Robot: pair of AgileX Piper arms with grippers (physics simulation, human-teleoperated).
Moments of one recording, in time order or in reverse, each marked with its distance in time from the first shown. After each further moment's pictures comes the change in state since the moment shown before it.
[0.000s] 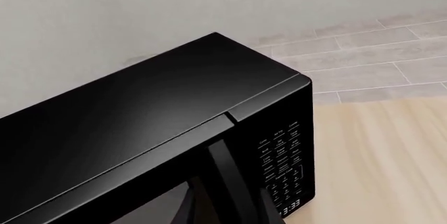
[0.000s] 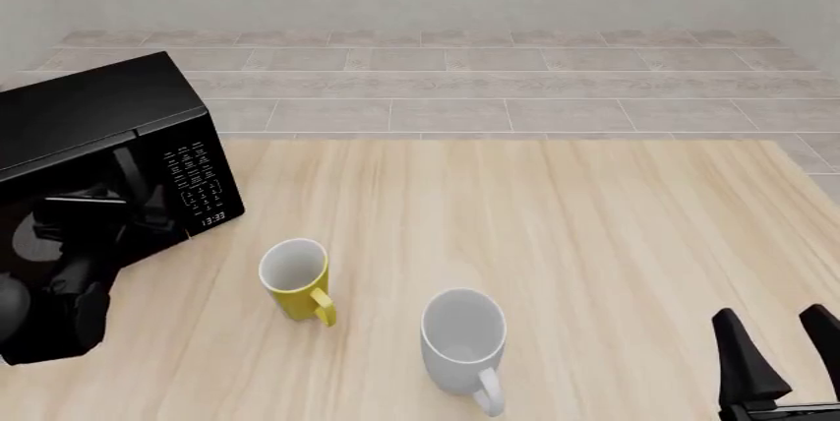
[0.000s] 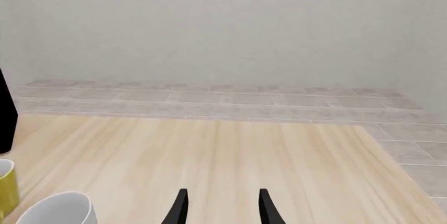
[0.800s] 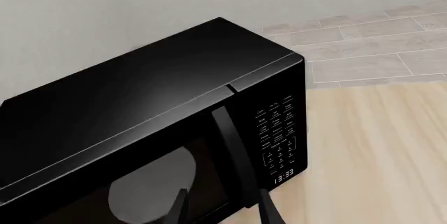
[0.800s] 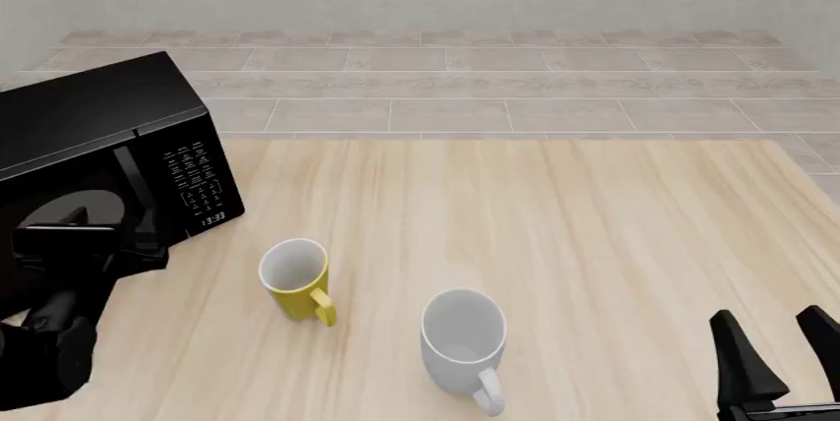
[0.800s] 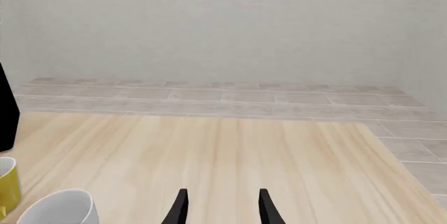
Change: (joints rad) left arm -0.012 -0.138 0.179 -0.007 0.013; right arm 0.005 0.000 0.000 0.011 0.003
